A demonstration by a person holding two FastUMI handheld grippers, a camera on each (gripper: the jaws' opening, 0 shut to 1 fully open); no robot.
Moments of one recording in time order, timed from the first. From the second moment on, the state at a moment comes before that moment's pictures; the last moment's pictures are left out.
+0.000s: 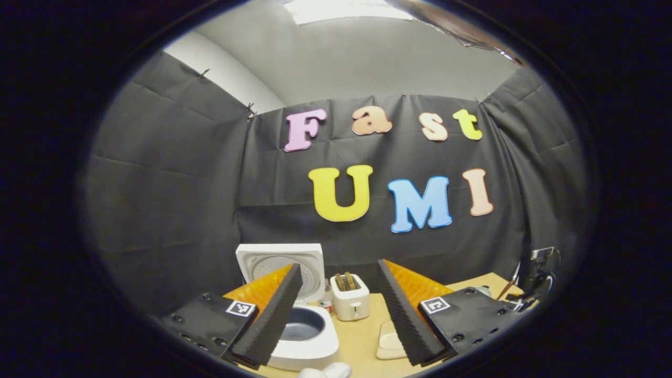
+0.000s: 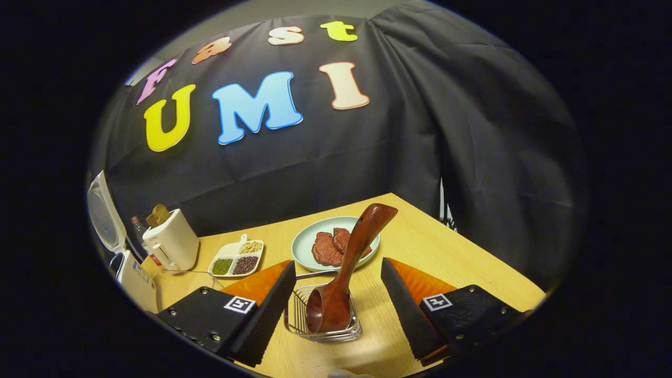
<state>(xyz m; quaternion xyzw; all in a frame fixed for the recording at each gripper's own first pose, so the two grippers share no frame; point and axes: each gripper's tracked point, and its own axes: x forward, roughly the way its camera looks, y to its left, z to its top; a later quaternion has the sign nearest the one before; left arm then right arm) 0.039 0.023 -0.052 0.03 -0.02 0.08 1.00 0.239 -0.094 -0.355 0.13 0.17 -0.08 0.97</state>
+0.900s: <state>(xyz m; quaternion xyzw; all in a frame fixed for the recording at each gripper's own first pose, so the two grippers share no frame) 0.057 0.030 -0.069 0.04 0.00 0.10 0.99 0.290 -0.097 -0.367 0.15 0.18 -0.07 0.97</state>
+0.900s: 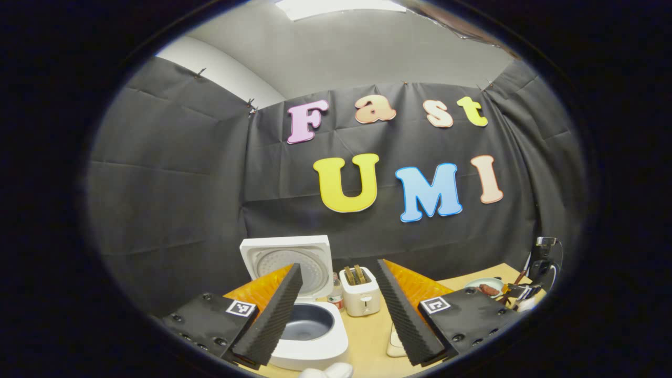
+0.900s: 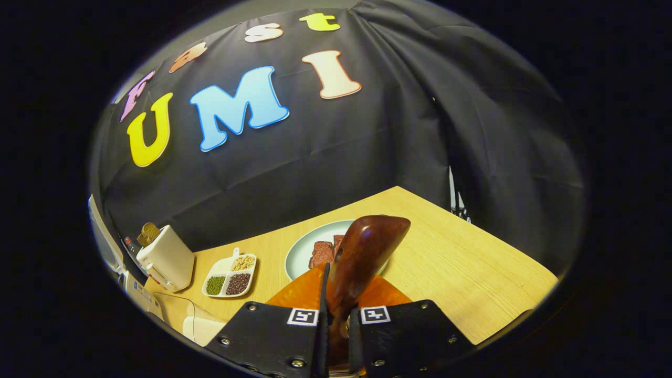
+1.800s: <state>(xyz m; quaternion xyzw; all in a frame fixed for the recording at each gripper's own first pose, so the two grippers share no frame) 0.033 0.095 -0.083 0.04 0.01 0.11 0.99 0.263 0.025 -0.172 -0.02 0.05 0.01 1.00</state>
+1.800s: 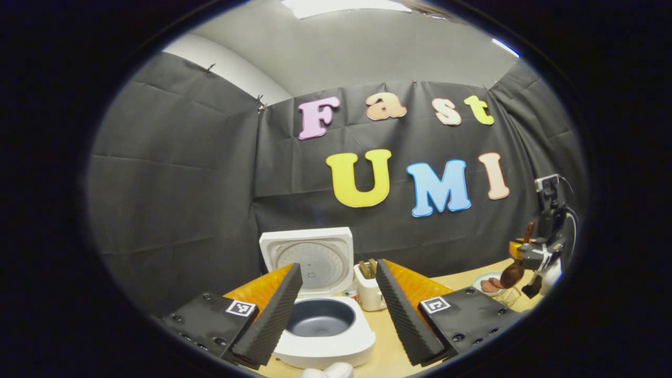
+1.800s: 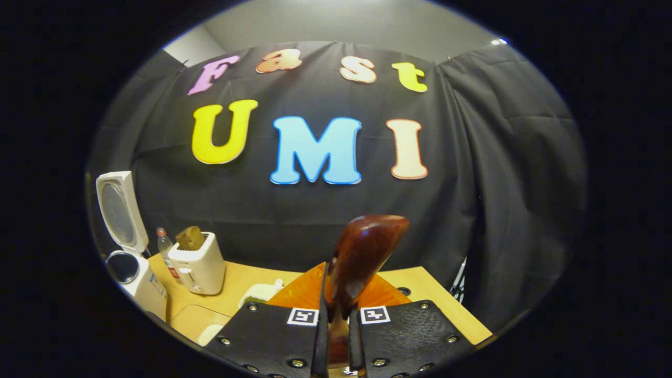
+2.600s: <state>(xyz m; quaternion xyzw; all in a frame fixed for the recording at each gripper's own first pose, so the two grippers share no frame) 0.001 0.160 -0.120 0.04 0.03 0.14 0.99 0.238 0.163 -0.286 -0.19 0.13 0.08 0.97</state>
